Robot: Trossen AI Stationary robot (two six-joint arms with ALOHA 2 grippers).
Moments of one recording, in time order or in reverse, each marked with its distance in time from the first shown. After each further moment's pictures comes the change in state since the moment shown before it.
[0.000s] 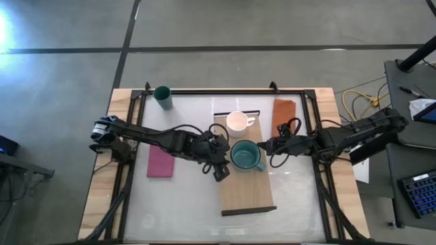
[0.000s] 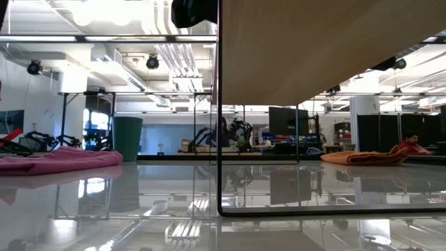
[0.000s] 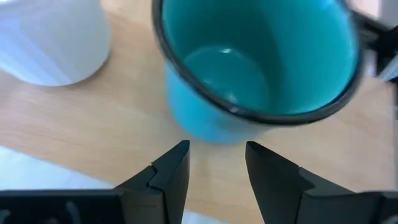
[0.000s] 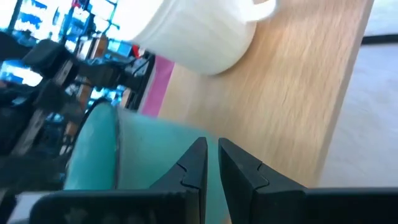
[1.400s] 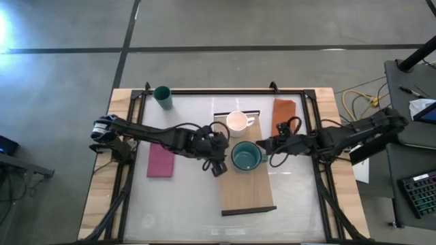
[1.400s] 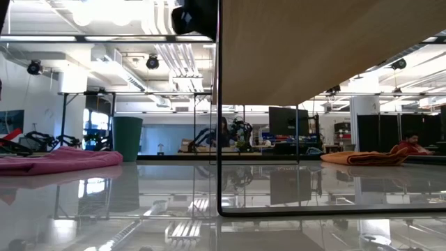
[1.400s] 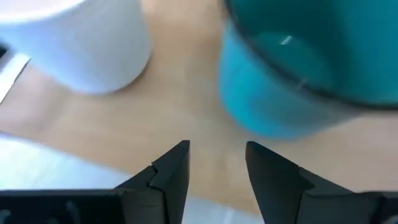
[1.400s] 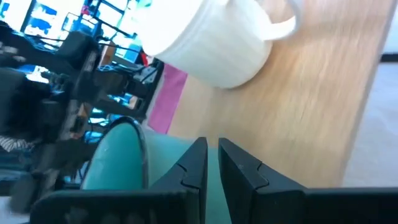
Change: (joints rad) left arm 0.030 -0.005 -0.037 -0.031 -0.070 0.120; right arm -0.007 0.018 0.031 0.021 0.026 -0.040
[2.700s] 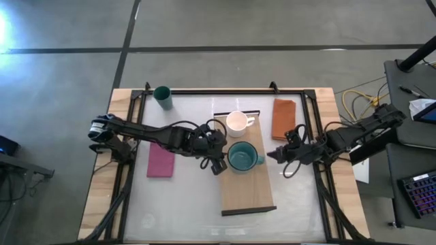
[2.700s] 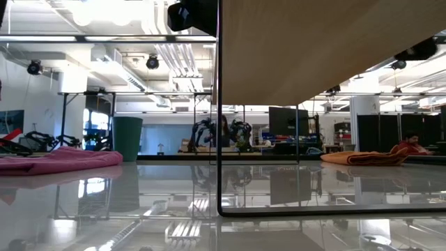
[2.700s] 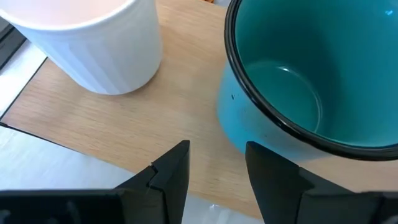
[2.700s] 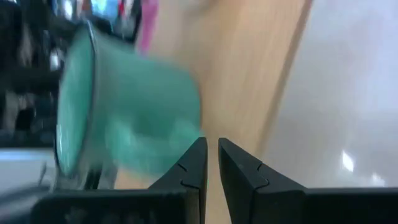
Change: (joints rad) left arm 0.000 -0.031 -0.012 0.020 -0.012 -0.049; right arm 0.165 -0.099 0.001 -0.254 -0.041 0.213
